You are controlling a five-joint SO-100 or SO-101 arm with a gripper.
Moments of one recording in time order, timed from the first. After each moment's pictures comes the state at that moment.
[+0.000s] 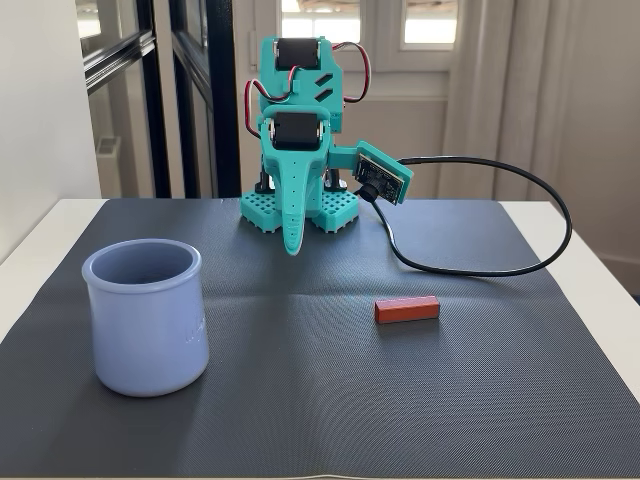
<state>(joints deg) -1.0 194.3 179.1 55.7 0.3</state>
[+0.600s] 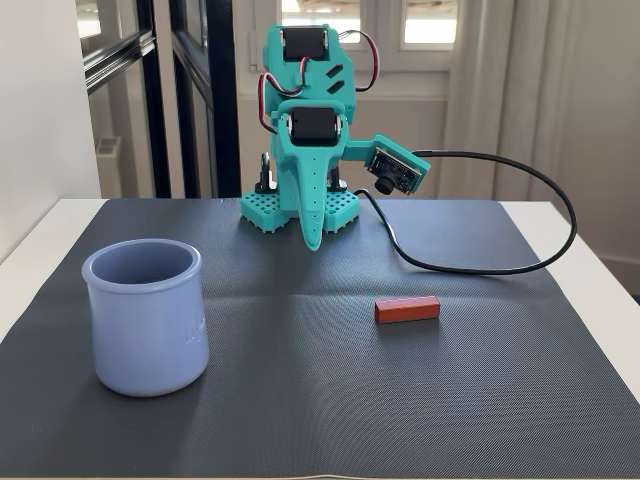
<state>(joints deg) -8.6 177.8 170.0 55.8 0.3</state>
